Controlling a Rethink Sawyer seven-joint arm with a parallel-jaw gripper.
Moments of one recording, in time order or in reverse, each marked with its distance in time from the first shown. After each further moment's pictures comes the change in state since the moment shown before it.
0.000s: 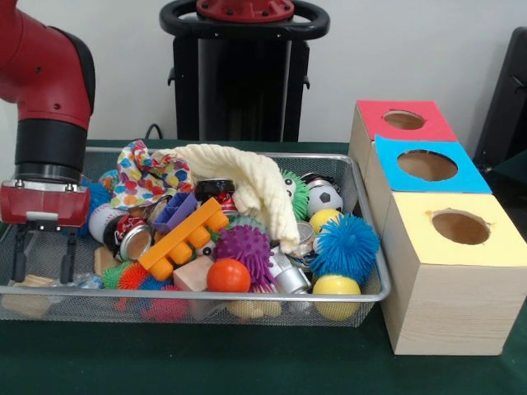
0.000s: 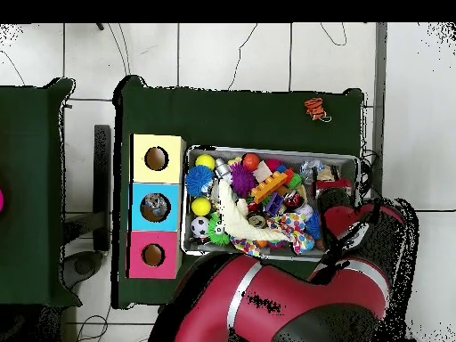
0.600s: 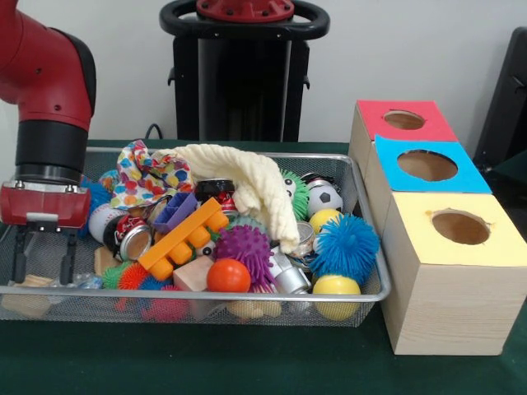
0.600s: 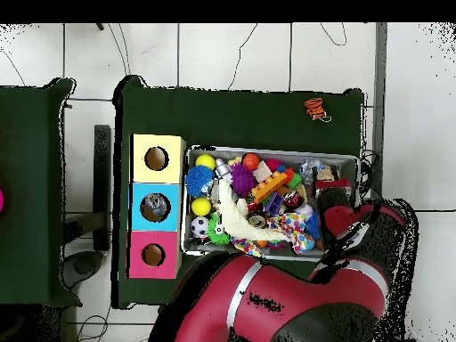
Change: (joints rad) arm 0.000 0.003 -0.001 0.000 0.013 0.000 0.000
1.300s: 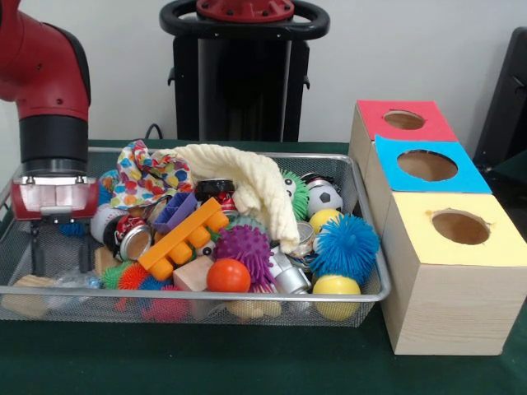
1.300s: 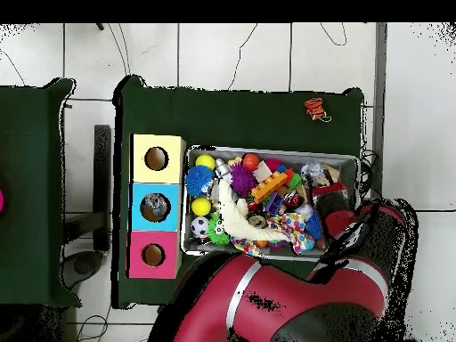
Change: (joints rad) arm 0.002 0.000 0.001 -0.004 -0.134 -0.092 0.000
